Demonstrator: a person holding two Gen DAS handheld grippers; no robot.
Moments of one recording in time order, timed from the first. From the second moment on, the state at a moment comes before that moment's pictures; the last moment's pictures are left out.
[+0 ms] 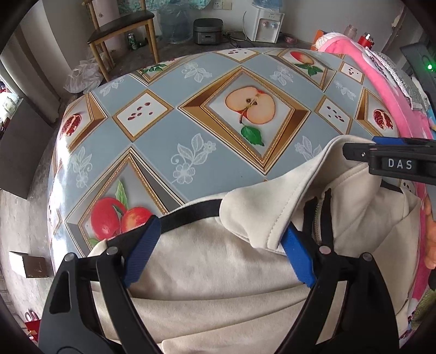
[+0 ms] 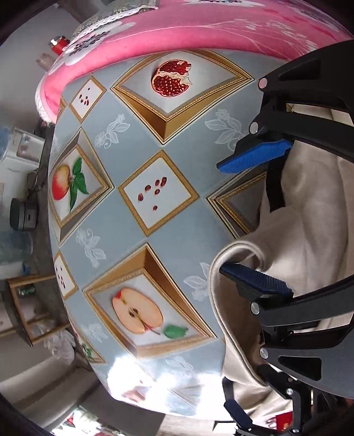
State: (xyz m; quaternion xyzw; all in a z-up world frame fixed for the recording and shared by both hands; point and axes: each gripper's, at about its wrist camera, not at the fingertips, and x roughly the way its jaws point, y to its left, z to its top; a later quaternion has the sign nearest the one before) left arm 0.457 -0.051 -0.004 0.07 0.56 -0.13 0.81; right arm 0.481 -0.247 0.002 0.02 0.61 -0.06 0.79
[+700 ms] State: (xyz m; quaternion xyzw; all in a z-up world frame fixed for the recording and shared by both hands) left arm 0.443 -0.046 0.008 0.10 0.55 -0.14 0.82; right arm 0.418 -0.250 0.021 0.04 0.62 0.01 0.79
